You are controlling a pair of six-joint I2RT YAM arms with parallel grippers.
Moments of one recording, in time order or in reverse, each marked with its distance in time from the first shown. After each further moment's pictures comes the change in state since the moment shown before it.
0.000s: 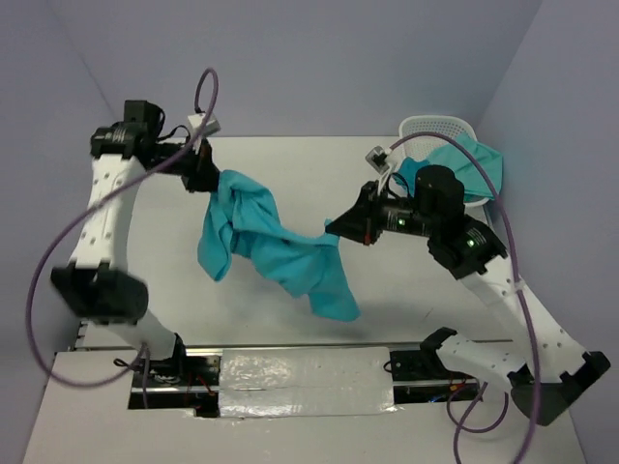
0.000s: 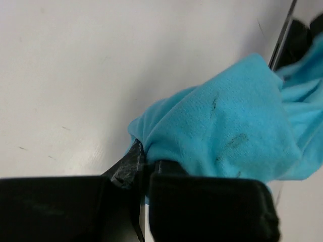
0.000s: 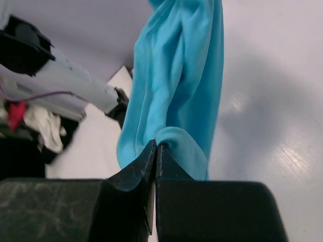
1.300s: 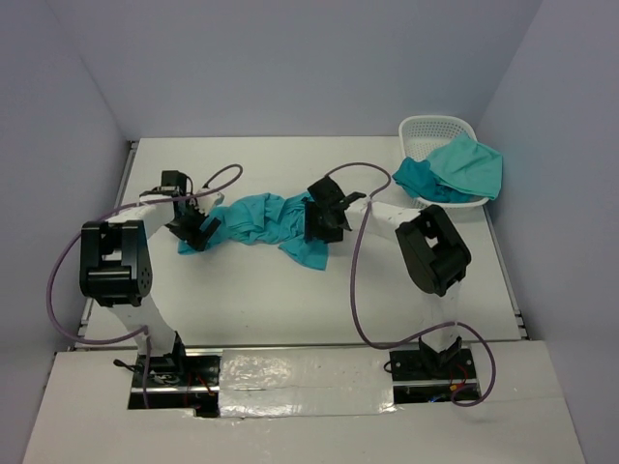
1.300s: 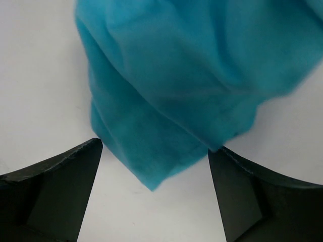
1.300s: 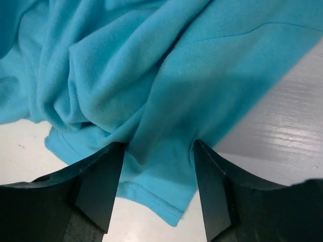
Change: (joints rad) left arm 0.082 0.258 -0.662 0.690 -0.804 -0.030; right arm -0.002 0.973 0.095 0.085 0.613 0.204
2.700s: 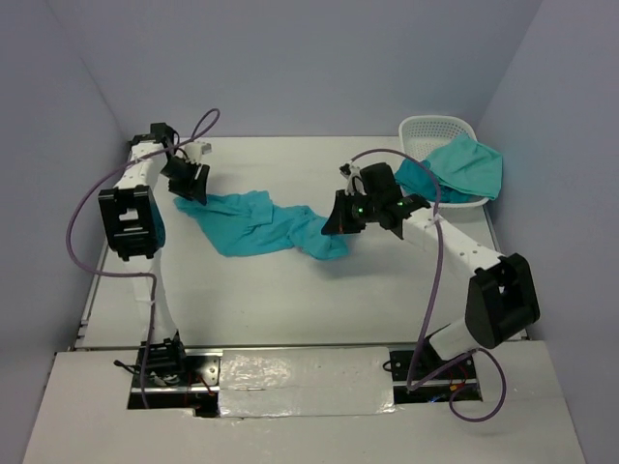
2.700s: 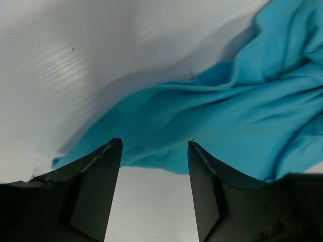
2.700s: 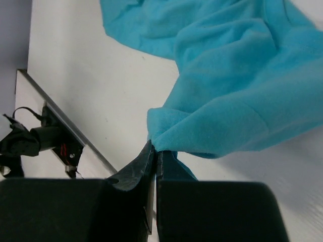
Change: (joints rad) left arm 0.091 0.552 0.935 -0.469 0.247 -0.187; right arm -0.152 -0.502 -0.201 0.025 -0.496 -0.198
